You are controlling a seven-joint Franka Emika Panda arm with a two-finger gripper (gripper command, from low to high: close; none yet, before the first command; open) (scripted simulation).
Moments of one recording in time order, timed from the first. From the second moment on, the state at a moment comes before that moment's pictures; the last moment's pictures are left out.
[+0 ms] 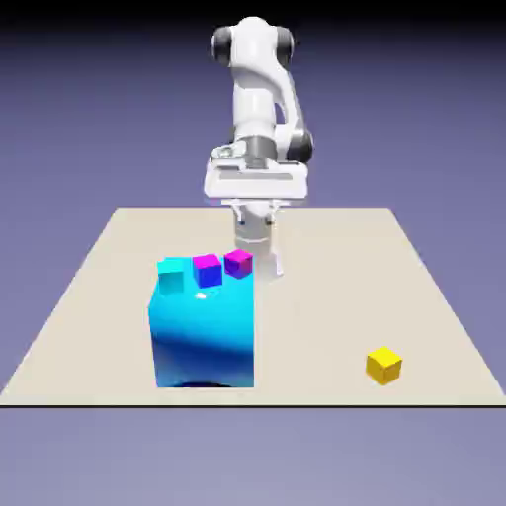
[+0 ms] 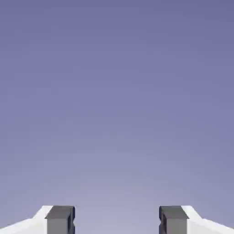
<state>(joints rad) 0.02 -0.53 0.02 -2.79 -0.02 3.03 0.76</state>
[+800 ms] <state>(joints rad) 0.11 0.34 0.38 -2.39 -0.49 2.89 1.17</state>
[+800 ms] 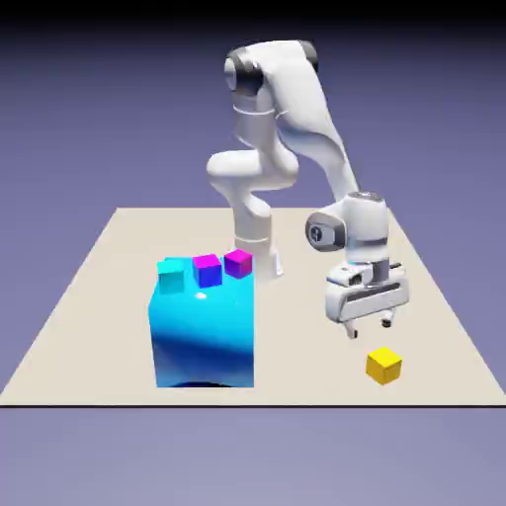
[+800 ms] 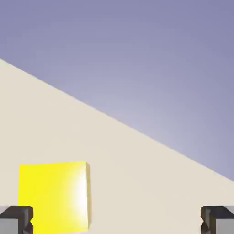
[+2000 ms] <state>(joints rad) -0.39 -0.38 0.14 -2.46 -0.12 2.29 1.33</state>
